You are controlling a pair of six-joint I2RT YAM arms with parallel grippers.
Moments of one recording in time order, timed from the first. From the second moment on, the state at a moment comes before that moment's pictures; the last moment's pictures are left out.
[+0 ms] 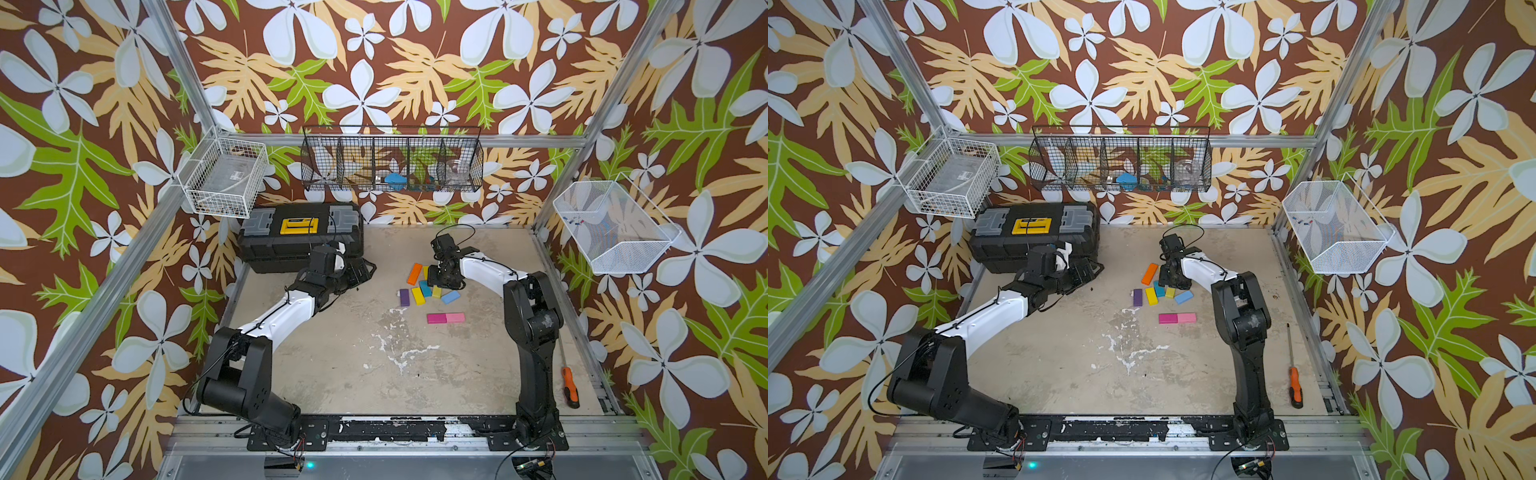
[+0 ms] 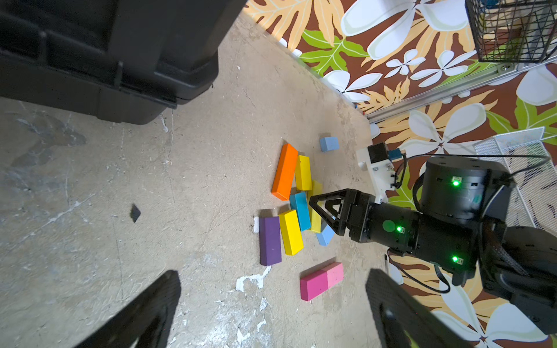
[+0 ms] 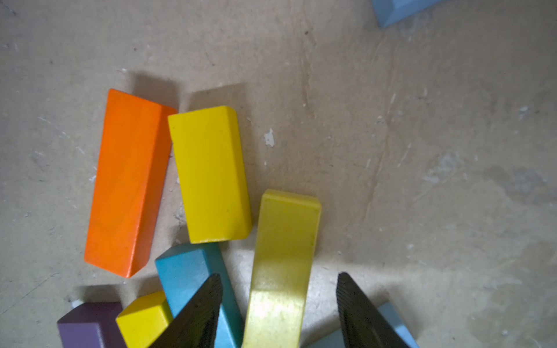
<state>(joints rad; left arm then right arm) -0.27 1.52 0.96 -0.03 0.38 -0.74 0.38 2.14 1.61 -0.68 0.07 0.47</state>
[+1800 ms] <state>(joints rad) -0.27 1.38 0.86 -0.04 0.39 -0.77 0.72 1.47 0.84 -0.56 0.06 0.60</state>
